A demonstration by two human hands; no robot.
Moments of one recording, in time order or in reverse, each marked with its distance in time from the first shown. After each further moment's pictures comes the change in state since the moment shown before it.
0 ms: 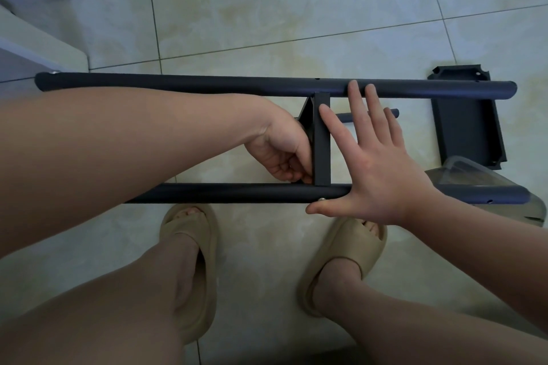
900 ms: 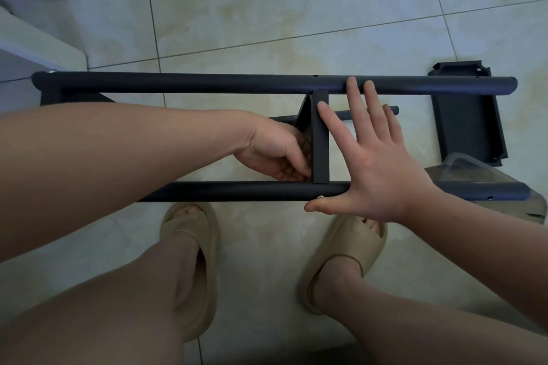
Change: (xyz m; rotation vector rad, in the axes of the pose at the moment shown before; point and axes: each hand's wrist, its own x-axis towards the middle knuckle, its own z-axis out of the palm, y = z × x) left_hand 0.003 -0.024 0.004 -0.200 -0.093 0.193; right_hand 0.000 0.000 0.001 0.007 0.007 -0.001
